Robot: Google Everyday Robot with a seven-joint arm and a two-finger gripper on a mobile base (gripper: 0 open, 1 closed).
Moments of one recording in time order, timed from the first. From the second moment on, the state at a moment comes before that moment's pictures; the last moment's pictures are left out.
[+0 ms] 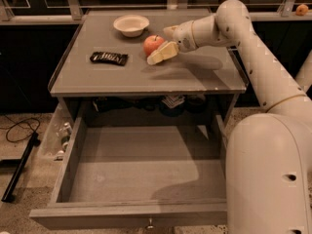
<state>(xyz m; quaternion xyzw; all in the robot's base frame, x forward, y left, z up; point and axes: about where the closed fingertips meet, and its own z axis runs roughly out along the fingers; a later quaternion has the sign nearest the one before) 0.799 -0.032 0.868 -0.49 0.68 0.28 0.46</state>
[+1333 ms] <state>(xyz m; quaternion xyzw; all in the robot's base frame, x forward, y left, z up) 0.799 -0.032 0.867 -0.49 0.68 0.28 0.46</state>
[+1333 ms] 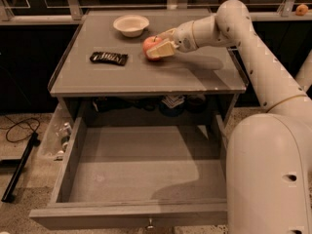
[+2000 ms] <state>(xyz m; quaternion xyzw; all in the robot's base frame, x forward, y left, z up) 0.795 -0.032 0.871 -0.50 0.67 0.29 0.47</state>
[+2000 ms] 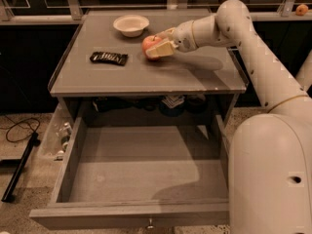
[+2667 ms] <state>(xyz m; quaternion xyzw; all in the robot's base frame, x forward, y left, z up) 0.753 -0.043 0.912 -0.51 0.64 0.28 0.50</state>
